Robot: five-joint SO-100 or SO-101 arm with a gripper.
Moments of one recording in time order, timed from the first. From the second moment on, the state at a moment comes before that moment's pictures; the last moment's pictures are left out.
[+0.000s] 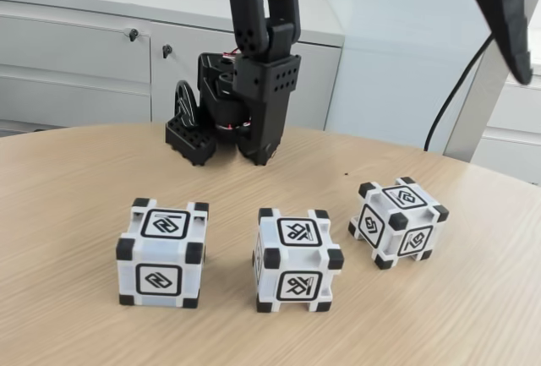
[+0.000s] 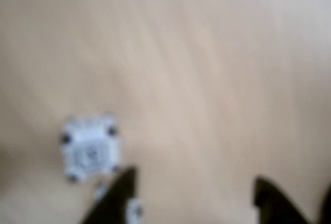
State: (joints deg) arm -30.0 97.8 74.1 84.2 34.1
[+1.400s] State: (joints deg) arm -29.8 90.4 94.7 84.1 26.4
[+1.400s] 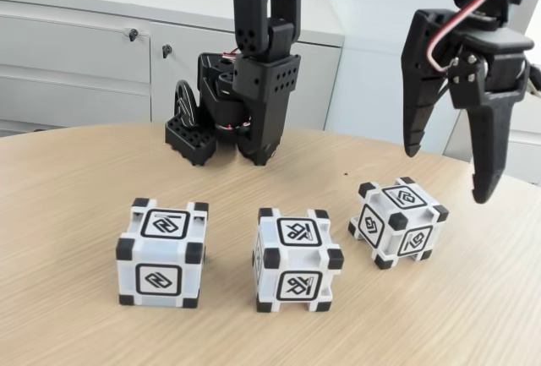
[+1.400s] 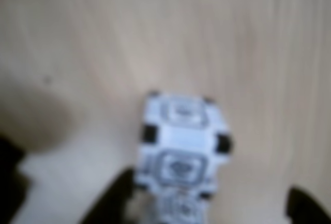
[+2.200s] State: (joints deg) arm -29.6 90.3 103.3 83.0 28.4
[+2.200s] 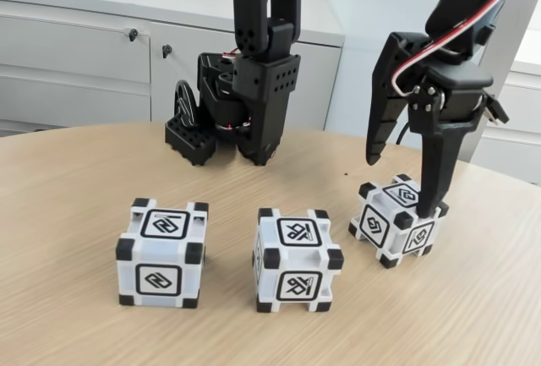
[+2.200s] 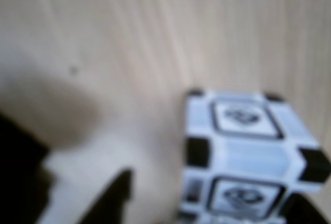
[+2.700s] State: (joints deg) arm -27.8 90.3 103.3 83.0 26.3
